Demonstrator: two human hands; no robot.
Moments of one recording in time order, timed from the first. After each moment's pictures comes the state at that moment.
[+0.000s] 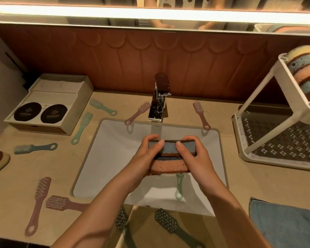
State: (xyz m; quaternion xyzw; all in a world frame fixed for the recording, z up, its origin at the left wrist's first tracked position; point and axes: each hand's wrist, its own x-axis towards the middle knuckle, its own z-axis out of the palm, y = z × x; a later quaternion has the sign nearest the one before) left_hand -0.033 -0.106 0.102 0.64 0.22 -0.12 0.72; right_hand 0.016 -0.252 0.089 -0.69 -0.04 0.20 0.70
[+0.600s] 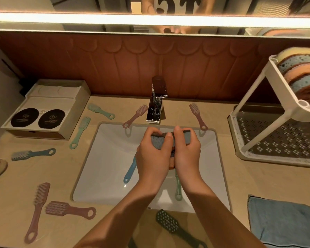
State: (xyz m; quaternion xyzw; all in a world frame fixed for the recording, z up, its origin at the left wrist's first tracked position) left_hand -0.021 -0.144 0.111 0.79 0.22 0.23 0.53; right_hand 0.010 -0.207 0.111 -0.71 0.05 0.02 0.70
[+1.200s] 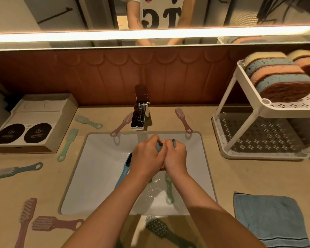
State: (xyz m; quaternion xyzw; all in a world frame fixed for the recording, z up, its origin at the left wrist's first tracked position) left_hand 0.003 -0.149 0.094 0.93 0.07 0.15 0.34; right_hand 0.030 -0.226 0.083 -0.73 0.10 0.07 0.67
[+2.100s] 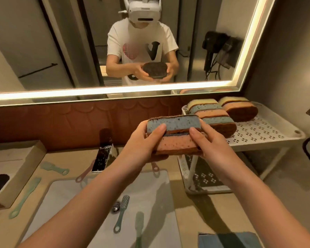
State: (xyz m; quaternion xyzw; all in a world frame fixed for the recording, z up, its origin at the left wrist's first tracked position) left_hand 0.053 -0.243 0.234 0.73 0.00 0.00 0.69; right_hand 0.072 -0.415 0.232 -0.73 -0.14 0.05 0.66
